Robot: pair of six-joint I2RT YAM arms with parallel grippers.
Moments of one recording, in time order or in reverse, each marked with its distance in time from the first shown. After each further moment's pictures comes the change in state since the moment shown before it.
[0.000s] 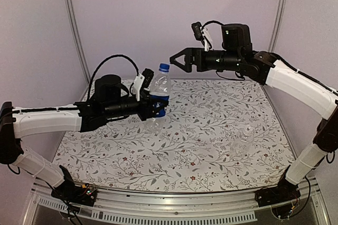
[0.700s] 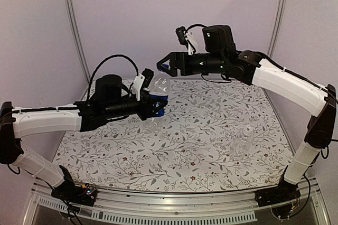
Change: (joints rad) left arm -0.004 0.000 0.008 -0.034 -0.051 0.000; right arm 0.102 0.105 0.134 -0.069 0.119 0.046
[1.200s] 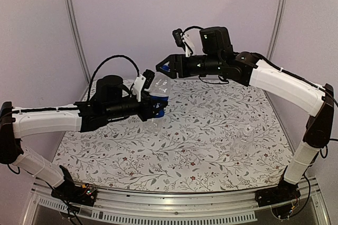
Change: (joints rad) left arm -0.013 0.000 0.002 -0.015 -0.024 0.013; right arm 0.010 0.029 0.000 0.008 -0.034 0.010
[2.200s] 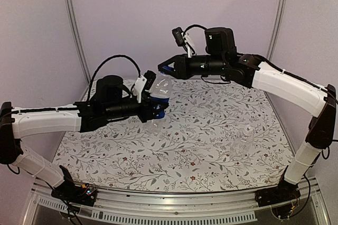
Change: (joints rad) left arm -0.007 -0.003 0.002 -0.012 0.012 0.035; right arm -0.011 -0.024 -0.056 0.093 -0.098 -0.087
